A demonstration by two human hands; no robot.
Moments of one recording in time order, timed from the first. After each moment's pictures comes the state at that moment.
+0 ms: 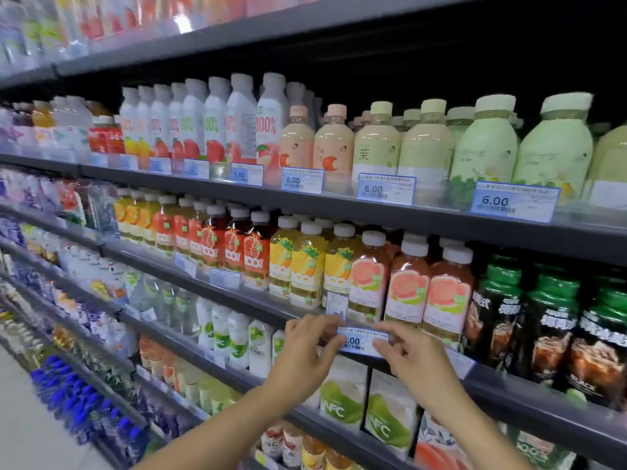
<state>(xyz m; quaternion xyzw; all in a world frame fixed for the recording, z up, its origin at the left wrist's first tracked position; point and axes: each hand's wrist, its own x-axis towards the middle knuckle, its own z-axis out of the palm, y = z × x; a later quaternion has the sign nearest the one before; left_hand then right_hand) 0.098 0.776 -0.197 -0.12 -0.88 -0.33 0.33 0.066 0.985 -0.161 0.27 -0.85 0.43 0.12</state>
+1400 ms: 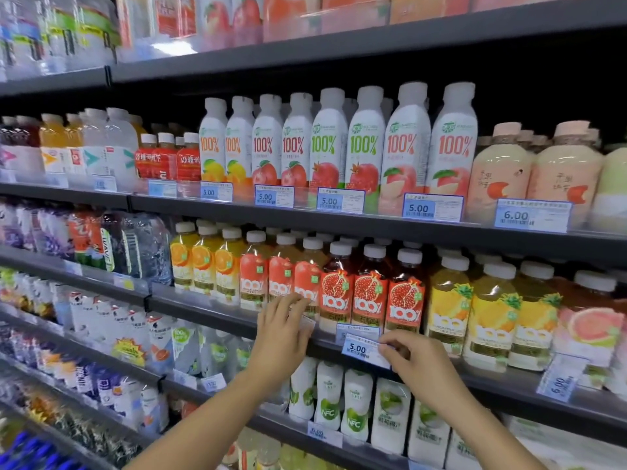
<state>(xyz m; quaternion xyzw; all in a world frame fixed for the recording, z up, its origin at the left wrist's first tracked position) -0.013 0.387 -0.197 -0.11 -0.90 -0.16 0.38 0.030 0.651 -0.151 0.22 -0.89 0.38 0.16</state>
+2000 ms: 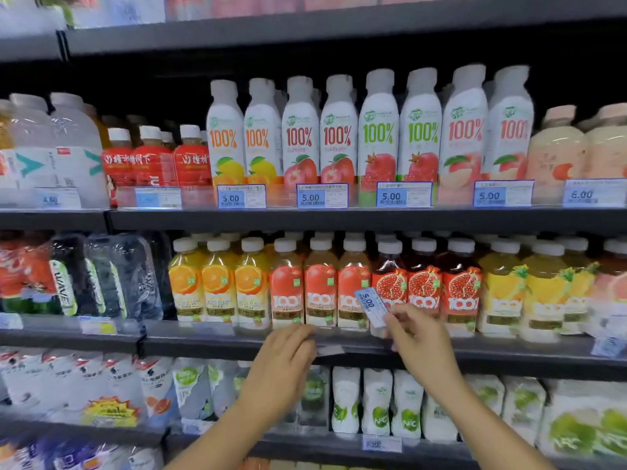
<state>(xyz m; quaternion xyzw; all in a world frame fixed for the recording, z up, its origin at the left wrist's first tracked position) -0.049 0.257 -0.228 -0.35 -0.83 -0.08 0.43 0.004 0.511 -0.161 0.07 -0.83 0.46 0.29</state>
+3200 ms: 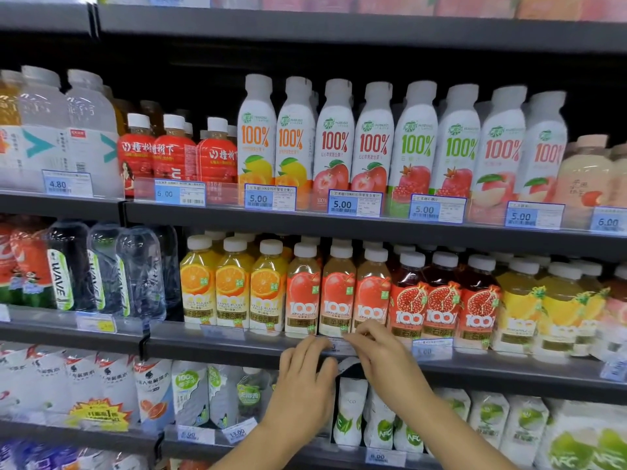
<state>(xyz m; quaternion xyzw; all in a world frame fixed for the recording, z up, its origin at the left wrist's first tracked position) -0.036 0.272 -0.243 -0.29 -0.85 -0.12 0.42 -0.023 0.452 -0.180 0.23 -0.90 0.15 0.33</state>
